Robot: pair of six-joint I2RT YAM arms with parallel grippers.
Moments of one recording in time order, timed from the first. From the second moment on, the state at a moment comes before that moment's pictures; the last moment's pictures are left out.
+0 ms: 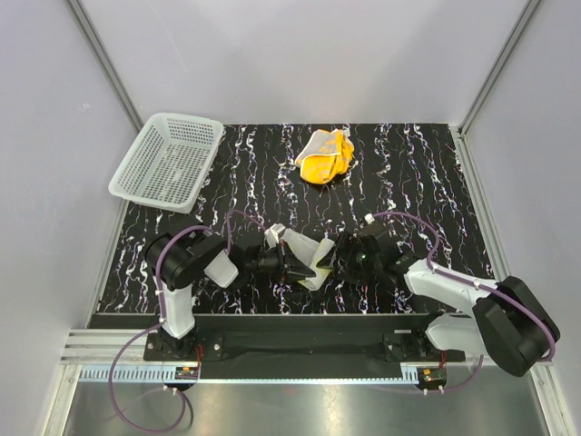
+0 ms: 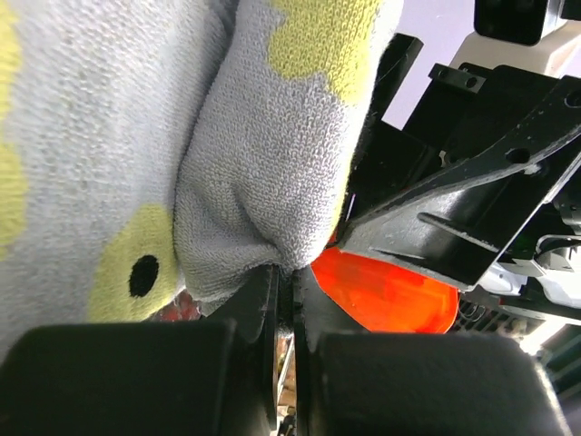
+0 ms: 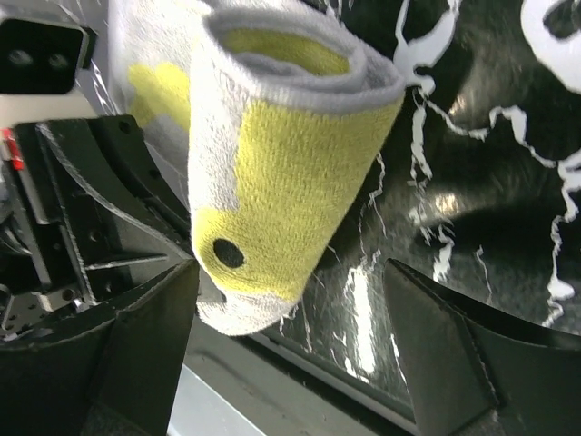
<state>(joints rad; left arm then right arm) -0.68 1.89 0.42 1.11 0.74 -1.44 0.62 1.22 0.45 -0.02 -0.23 1.02</state>
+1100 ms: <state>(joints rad) -0.64 1.96 0.40 1.14 0.79 -1.43 0.65 1.39 0.46 0.18 -0.20 1.06</state>
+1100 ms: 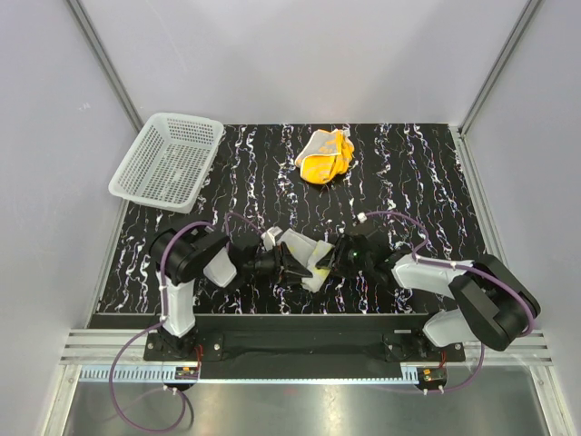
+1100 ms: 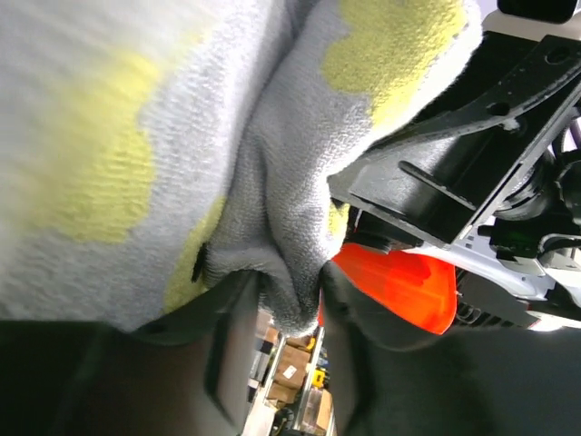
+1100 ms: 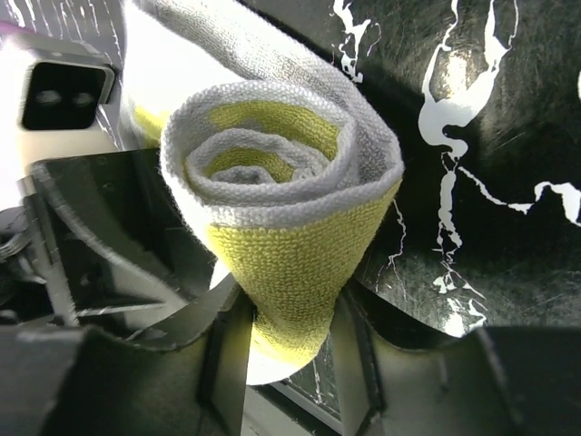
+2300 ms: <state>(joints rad) -1.35 1.52 0.81 -0.08 -0.39 -0.39 0.65 1.45 0.71 -0.33 -0.14 1.06</state>
